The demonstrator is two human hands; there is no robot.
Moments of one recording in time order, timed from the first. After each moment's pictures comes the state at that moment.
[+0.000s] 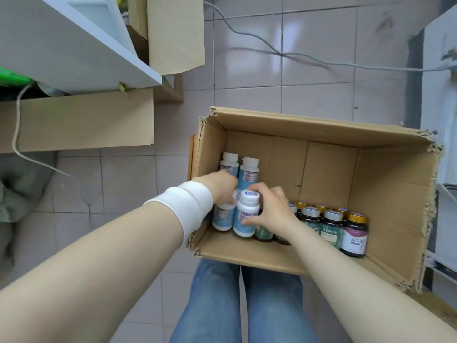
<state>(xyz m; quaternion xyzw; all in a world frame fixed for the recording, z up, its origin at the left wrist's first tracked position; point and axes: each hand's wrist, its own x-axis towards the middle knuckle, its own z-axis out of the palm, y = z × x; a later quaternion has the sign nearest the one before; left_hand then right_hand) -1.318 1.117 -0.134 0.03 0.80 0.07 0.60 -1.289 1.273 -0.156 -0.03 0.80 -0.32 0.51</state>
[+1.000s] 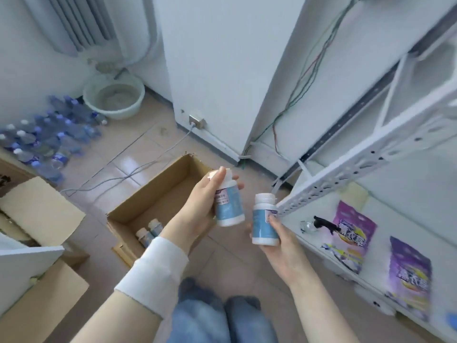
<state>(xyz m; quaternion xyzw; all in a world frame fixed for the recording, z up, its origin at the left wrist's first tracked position) -1.198 1.264 0.214 0.03 0.54 0.68 0.49 -1.037 1.353 0.184 0.45 0.31 -0.83 -0.10</state>
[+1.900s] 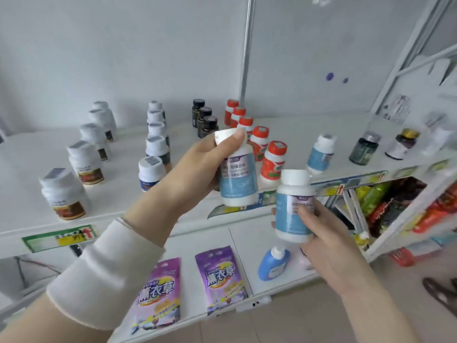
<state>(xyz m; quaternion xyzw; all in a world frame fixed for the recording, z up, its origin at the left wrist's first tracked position) -0.625 1.606 0.499 0.57 0.34 0.49 0.56 -0.426 1.559 0.426 0.40 0.46 -0.58 -0.54</state>
